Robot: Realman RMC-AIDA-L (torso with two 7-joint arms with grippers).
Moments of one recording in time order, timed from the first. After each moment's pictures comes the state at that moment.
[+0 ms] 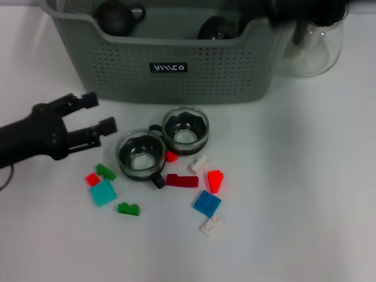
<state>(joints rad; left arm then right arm) -0.38 -2.09 0.24 0.59 2.12 1.84 -1.25 0.62 2.04 -0.92 -1.26 -1.70 -1.73 1.95</state>
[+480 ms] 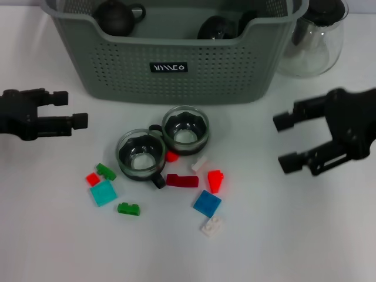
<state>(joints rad) -0.43 -2.08 0.38 1.02 2.25 1.84 -1.66 0.59 2.00 -0.94 -1.07 -2.00 -1.97 1.89</state>
